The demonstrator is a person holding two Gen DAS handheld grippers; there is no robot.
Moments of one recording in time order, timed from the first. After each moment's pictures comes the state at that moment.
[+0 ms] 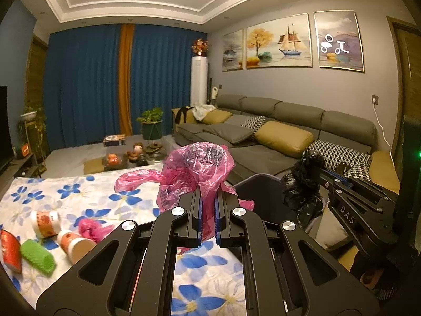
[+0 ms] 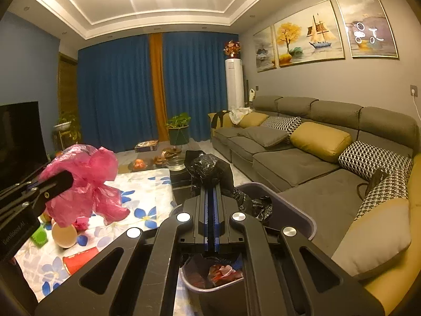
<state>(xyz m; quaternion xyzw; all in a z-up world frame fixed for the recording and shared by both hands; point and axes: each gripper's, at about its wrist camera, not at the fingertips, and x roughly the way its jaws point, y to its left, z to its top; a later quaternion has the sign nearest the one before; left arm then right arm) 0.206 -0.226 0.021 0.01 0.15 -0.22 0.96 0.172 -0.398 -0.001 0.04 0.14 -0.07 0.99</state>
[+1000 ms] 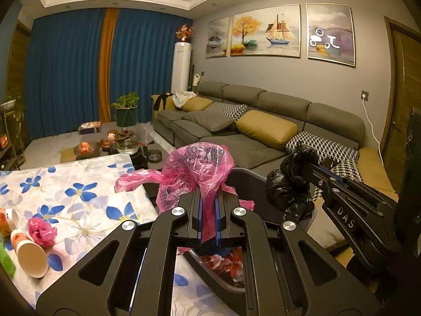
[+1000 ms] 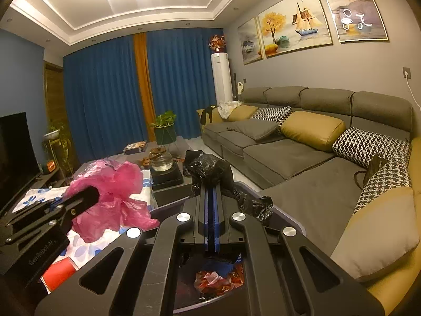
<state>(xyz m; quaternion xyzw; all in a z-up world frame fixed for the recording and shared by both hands) 0.257 -0.298 -0.009 0.00 0.18 -0.27 0.95 0.203 -0.433 -0.010 0.08 0.15 -0.10 0.98</state>
